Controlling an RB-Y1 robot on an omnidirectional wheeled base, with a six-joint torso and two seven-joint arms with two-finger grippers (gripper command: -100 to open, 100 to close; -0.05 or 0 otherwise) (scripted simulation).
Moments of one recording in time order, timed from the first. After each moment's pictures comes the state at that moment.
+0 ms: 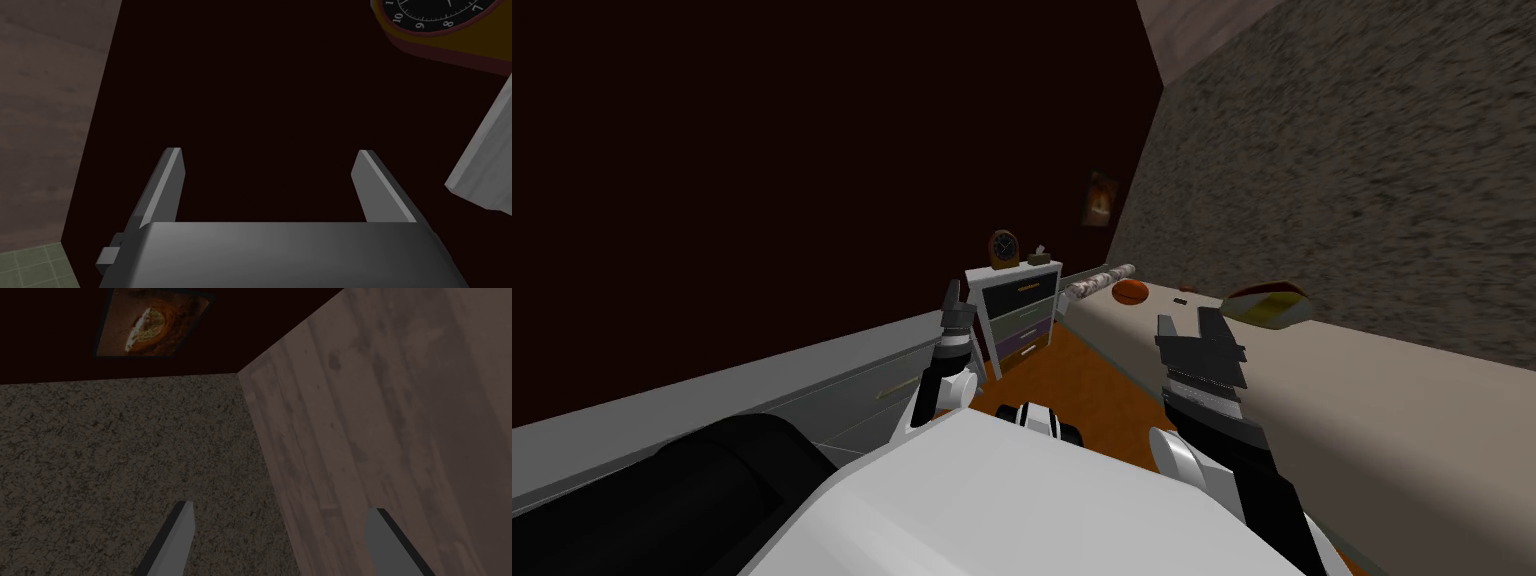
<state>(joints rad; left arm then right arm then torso) 0.47 -0.04 -0.04 -2.38 0.02 -0.45 -0.11 0.50 0.01 -0.07 -2.34 0.03 -0.45 -0.02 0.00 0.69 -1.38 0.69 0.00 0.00</state>
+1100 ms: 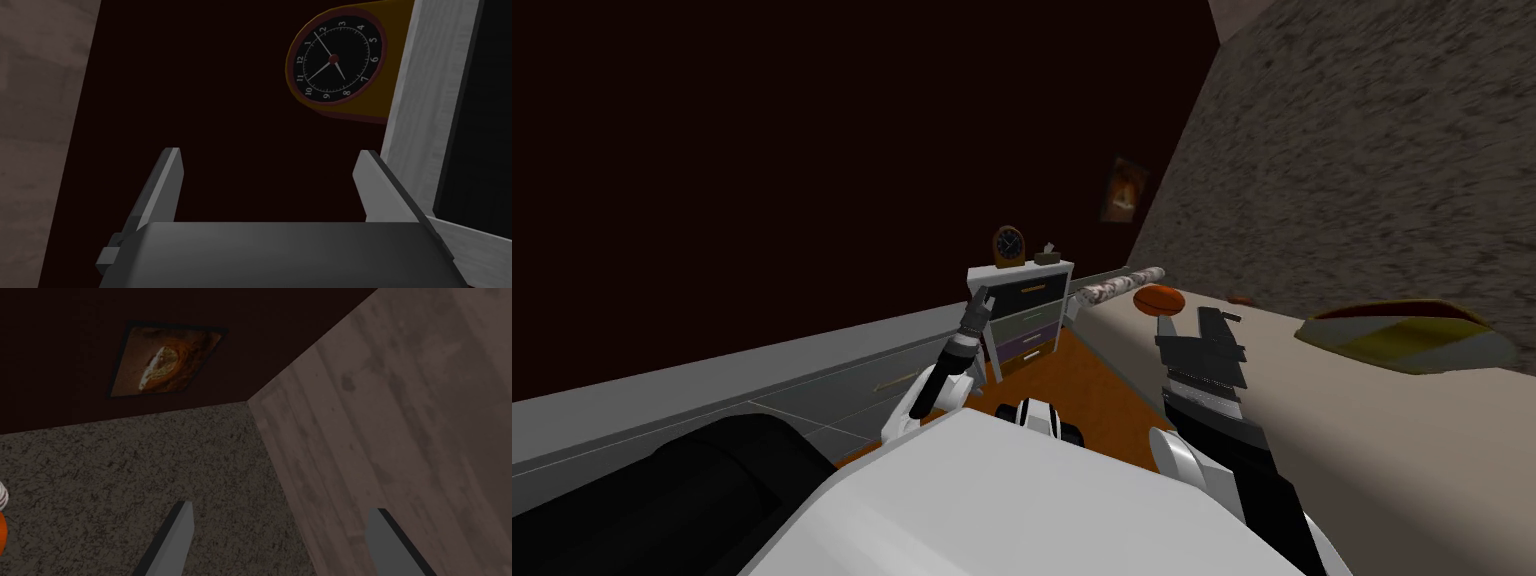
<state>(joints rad) 0.45 0.20 -0.10 -2.37 -0.11 -0.29 0.03 0.50 0.01 -0.07 -2.34 0.03 -0.45 -0.02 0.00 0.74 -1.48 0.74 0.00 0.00</state>
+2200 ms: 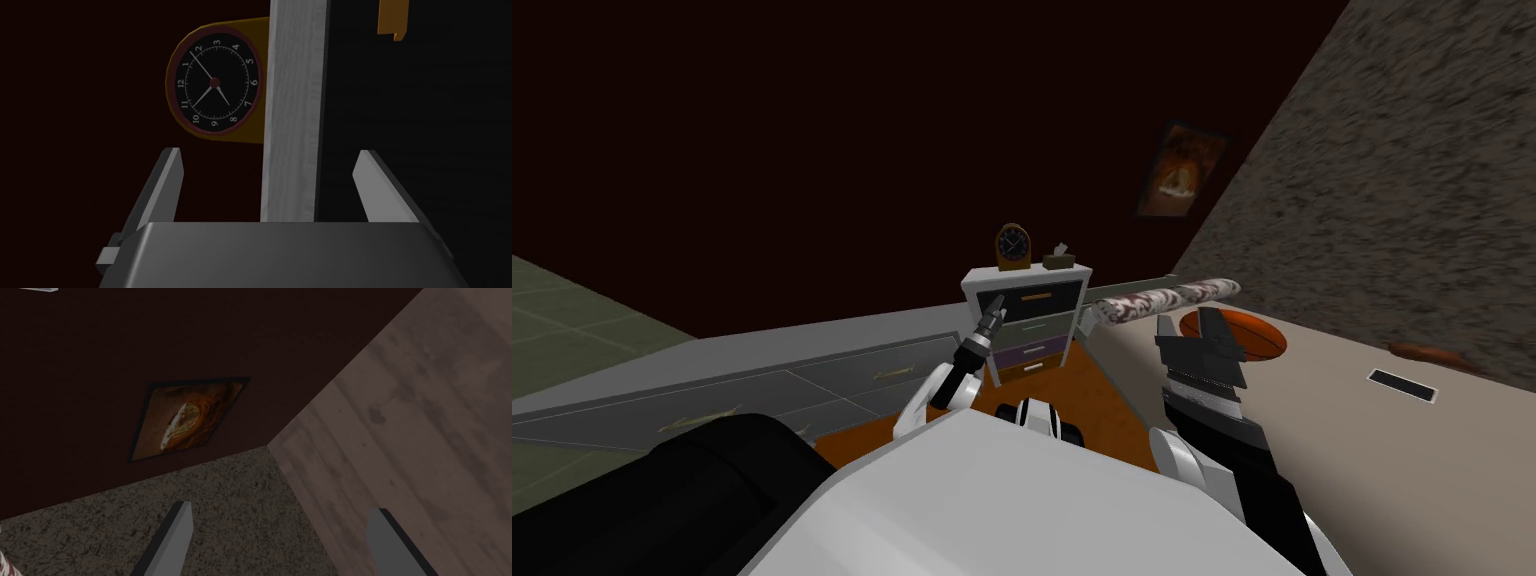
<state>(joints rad) 0.41 0.23 -0.20 -2.36 -0.34 0.00 0.29 0.50 0.01 -0.07 -2.34 0.03 -0.45 -0.02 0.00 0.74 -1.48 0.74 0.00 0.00</state>
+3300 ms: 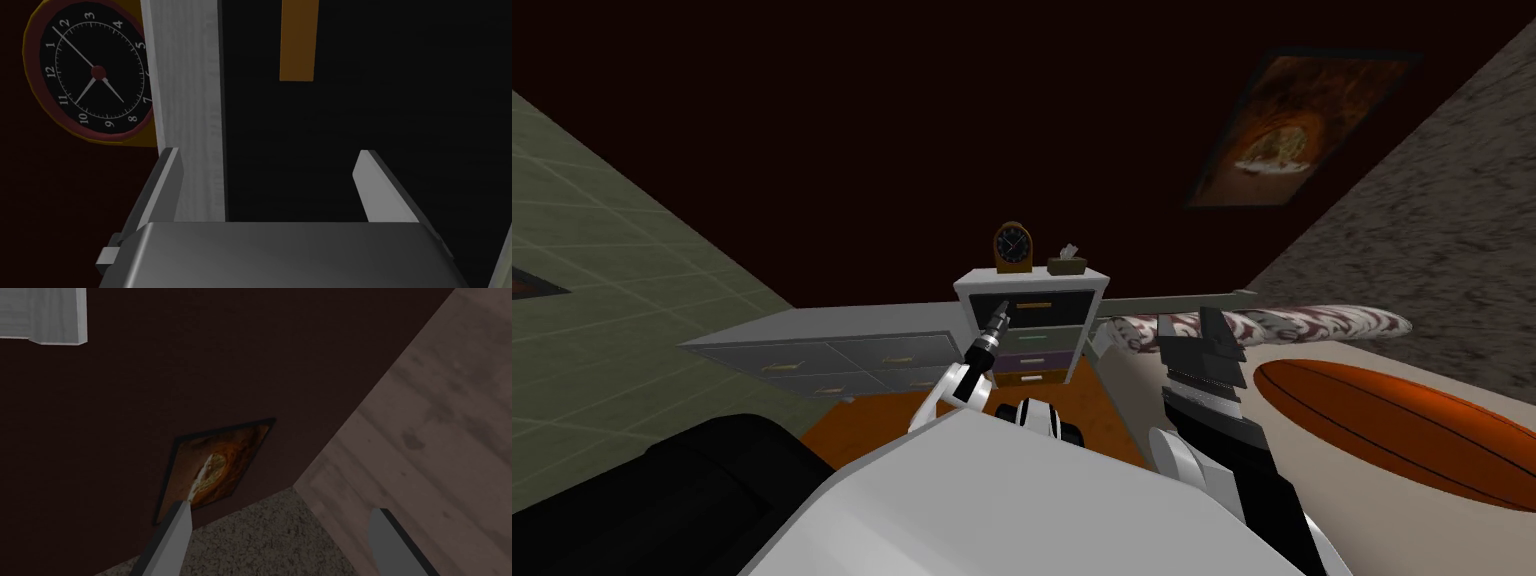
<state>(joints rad) 0.38 0.20 -0.30 -2.35 -0.55 0.30 0.55 0.50 0.01 -0.07 -2.34 0.03 -0.45 -0.02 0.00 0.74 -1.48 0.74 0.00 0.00</state>
